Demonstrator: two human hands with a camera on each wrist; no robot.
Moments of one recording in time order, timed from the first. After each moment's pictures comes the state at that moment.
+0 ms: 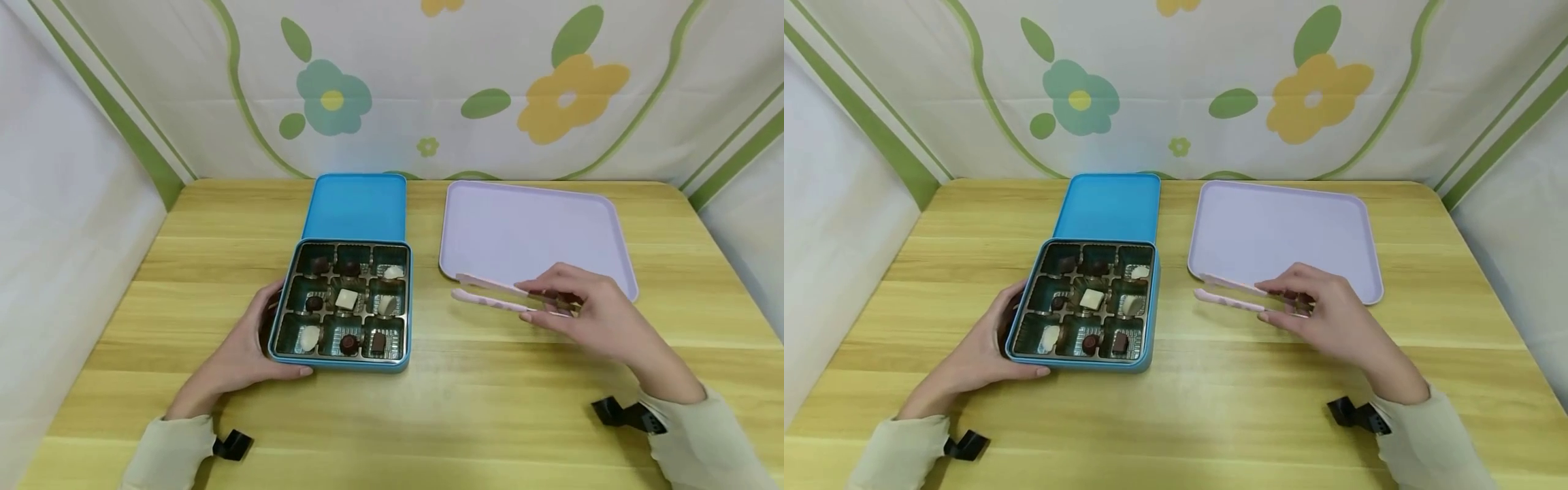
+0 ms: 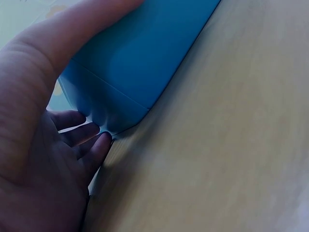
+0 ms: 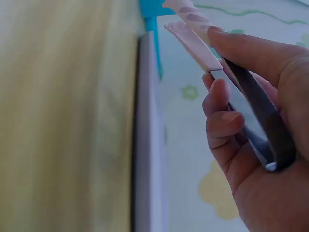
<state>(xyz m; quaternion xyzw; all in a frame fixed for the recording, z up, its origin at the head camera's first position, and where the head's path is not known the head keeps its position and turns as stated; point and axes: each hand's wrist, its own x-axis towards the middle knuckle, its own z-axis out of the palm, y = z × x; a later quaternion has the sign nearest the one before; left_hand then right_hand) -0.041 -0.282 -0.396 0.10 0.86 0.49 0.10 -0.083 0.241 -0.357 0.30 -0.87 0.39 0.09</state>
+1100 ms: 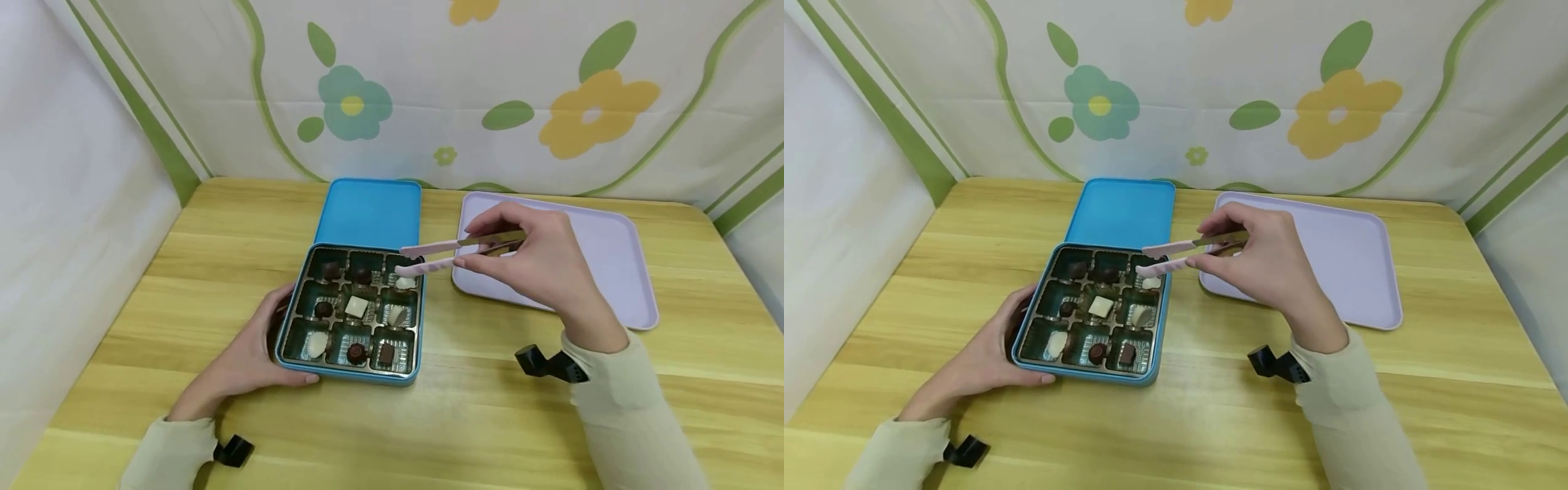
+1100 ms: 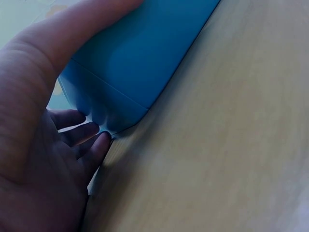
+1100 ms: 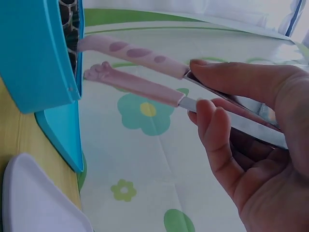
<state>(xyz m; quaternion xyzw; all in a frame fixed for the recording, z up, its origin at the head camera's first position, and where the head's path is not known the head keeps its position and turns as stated) -0.041 -0.281 -0.403 0.11 0.85 0.51 0.09 -0.138 0.131 -0.288 0.23 -0.85 0.46 0.09</state>
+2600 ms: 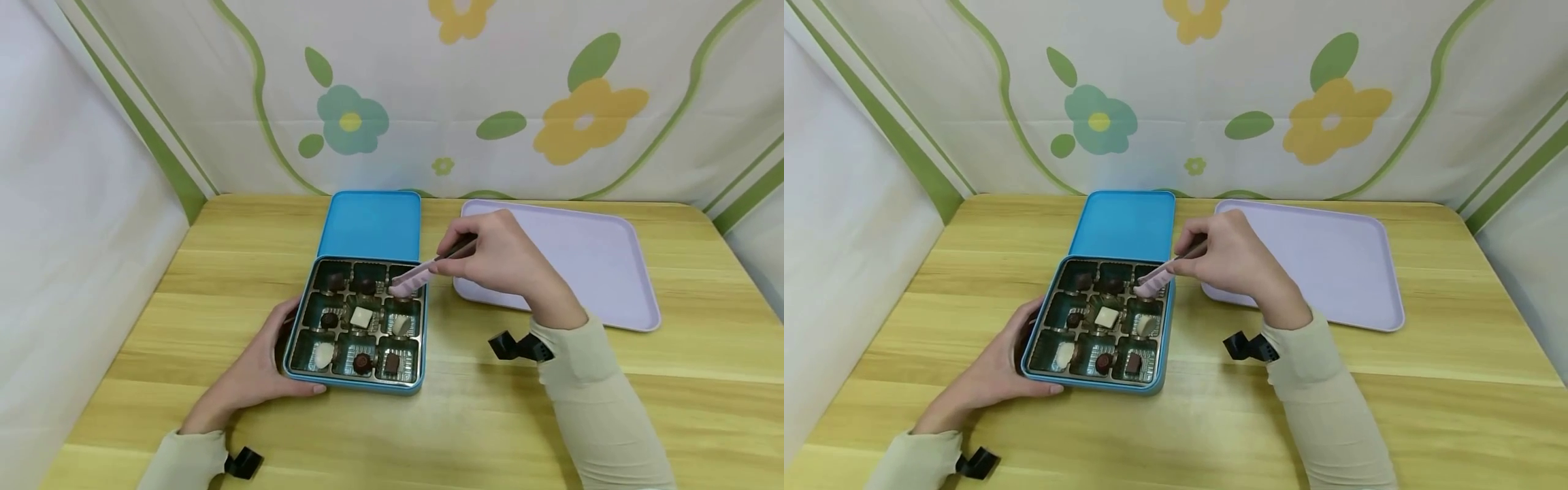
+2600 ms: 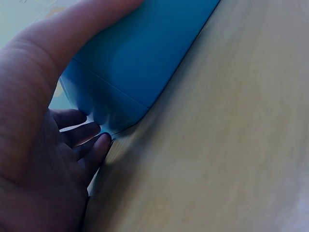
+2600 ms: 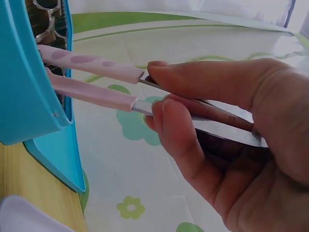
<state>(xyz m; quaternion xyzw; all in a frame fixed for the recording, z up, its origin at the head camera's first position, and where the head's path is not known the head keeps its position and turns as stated) -0.035 -0.288 -0.420 0.11 0.85 0.51 0.09 -0.165 0.097 -0.303 0.25 -0.87 0.43 -0.06</state>
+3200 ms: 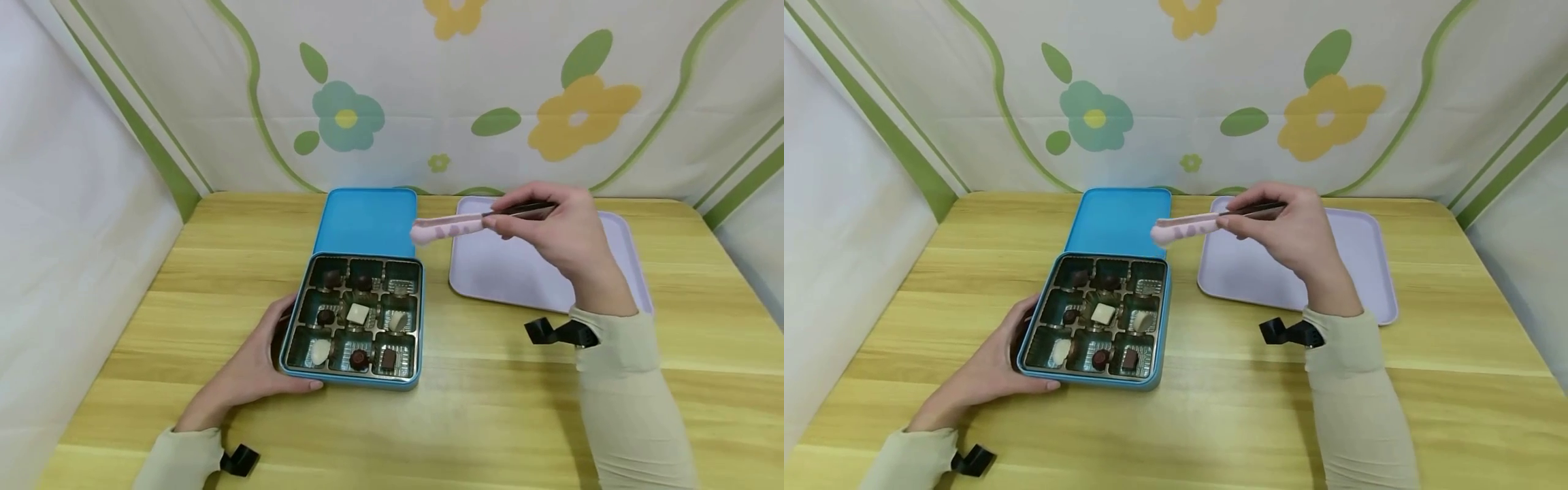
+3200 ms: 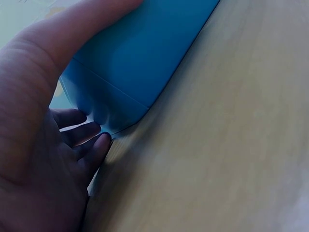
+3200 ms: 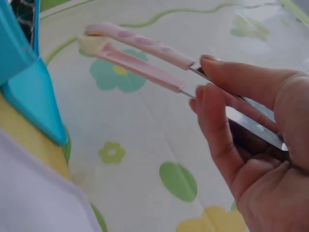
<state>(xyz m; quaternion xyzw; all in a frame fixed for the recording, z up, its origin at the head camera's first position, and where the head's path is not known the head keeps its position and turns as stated) -0.046 -0.289 -0.415 0.11 0.86 0.50 0.08 -0.180 0.156 -0.299 0.12 -0.78 0.61 0.04</state>
